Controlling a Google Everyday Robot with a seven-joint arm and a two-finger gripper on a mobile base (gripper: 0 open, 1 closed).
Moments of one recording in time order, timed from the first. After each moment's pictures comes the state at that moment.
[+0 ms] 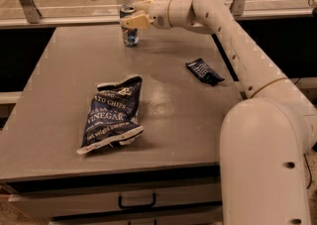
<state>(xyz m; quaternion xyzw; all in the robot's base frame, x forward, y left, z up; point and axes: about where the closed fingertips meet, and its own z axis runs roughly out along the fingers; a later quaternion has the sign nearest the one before) 0.829 0.073 0.924 -0.46 0.61 0.29 0.57</state>
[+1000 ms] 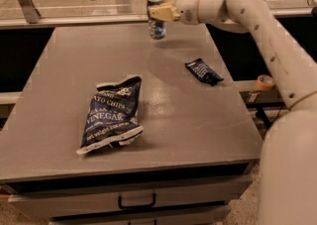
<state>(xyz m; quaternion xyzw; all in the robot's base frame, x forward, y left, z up) 0.802 -0.002 0.957 -0.44 0.62 0.28 0.59</state>
